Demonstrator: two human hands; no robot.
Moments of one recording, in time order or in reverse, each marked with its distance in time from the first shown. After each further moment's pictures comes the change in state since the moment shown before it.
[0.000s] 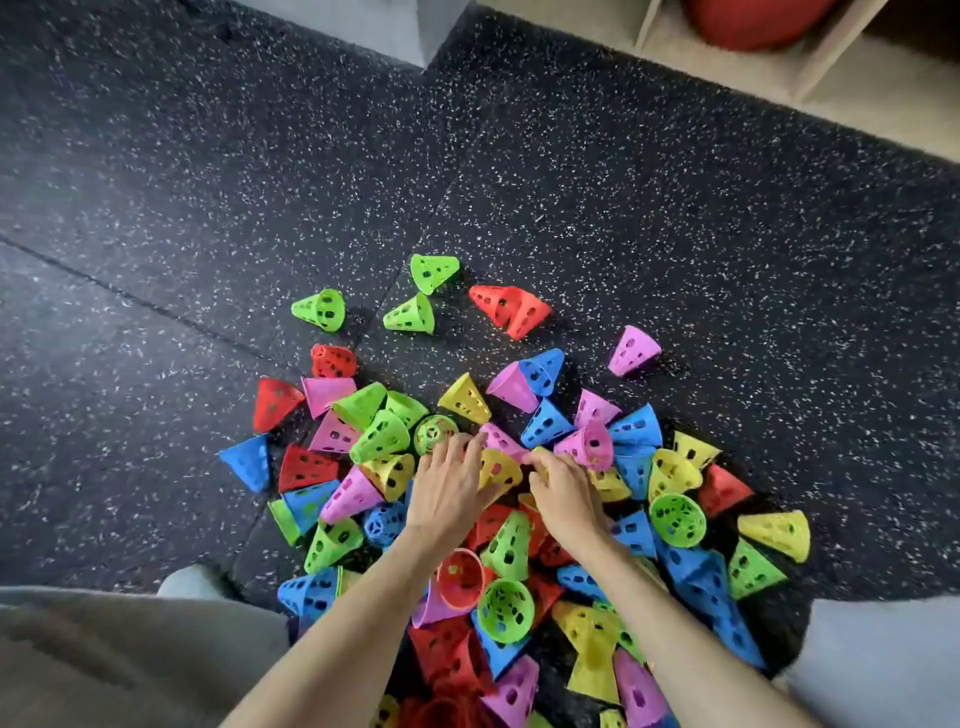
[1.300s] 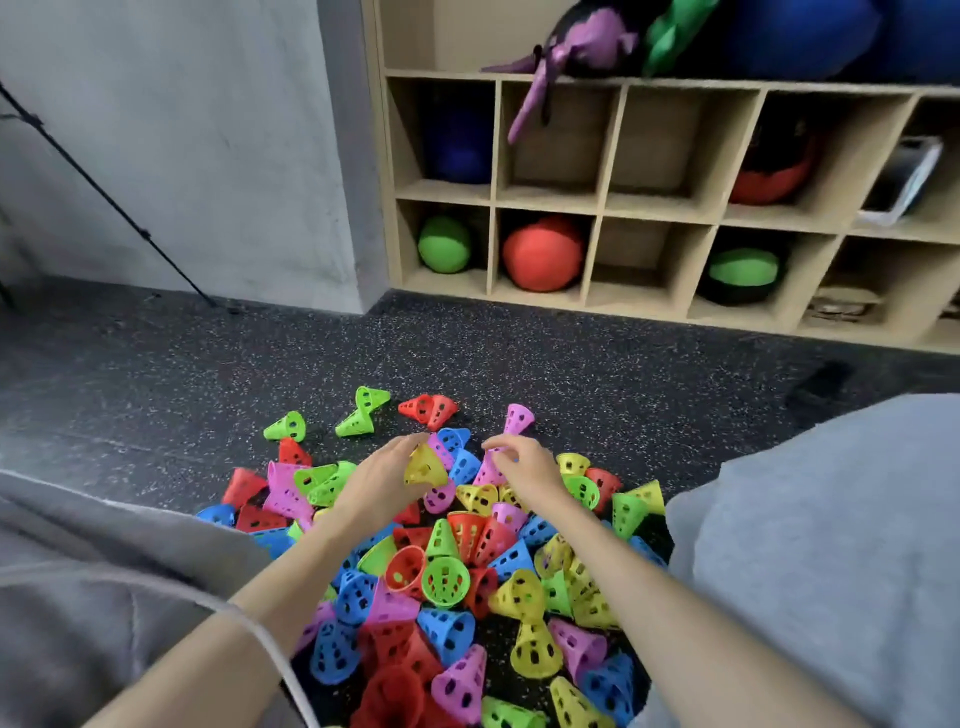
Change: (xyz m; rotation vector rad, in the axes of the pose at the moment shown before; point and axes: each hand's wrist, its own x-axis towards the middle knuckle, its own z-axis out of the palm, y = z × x) left_hand -0.159 0.038 -0.060 -0.118 0.374 0.329; right_hand -0.193 0.040 -0.051 0.288 0.396 -0.304
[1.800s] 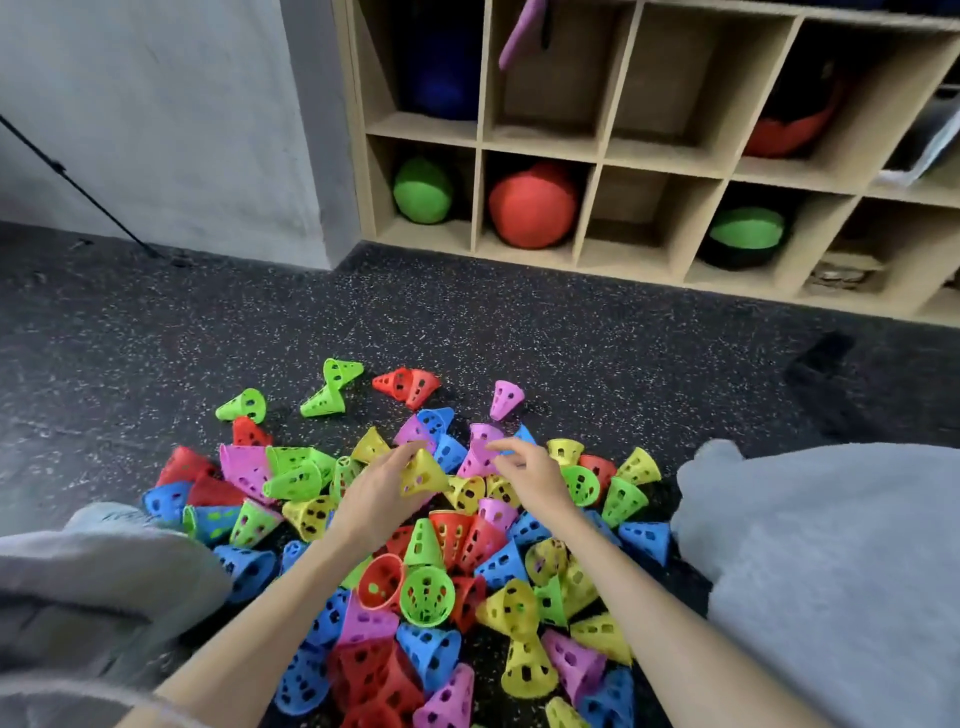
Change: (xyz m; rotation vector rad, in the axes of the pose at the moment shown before) left_hand 0.043 -0.025 0.064 -0.178 -0.068 -0.084; right_hand 0.056 0.059 0.021 0.143 -0.031 0.112
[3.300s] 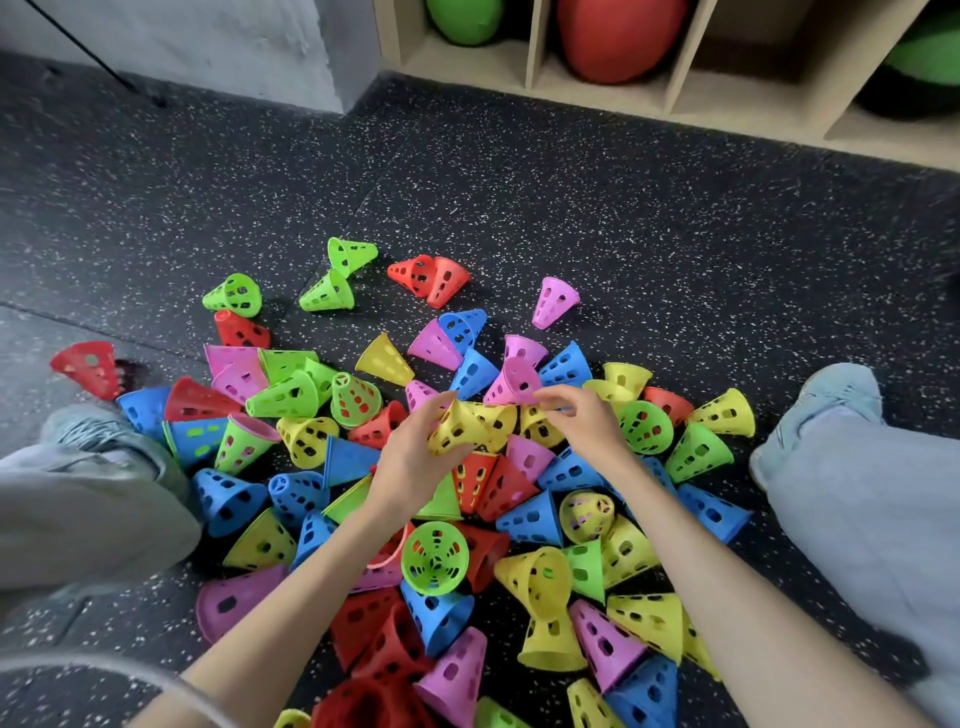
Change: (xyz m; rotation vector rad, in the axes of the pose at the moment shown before) left_hand 0.034 -0.048 0.105 -0.351 0.027 -0.186; right_hand 0.096 0.110 0.019 -0.107 -0.117 0.081
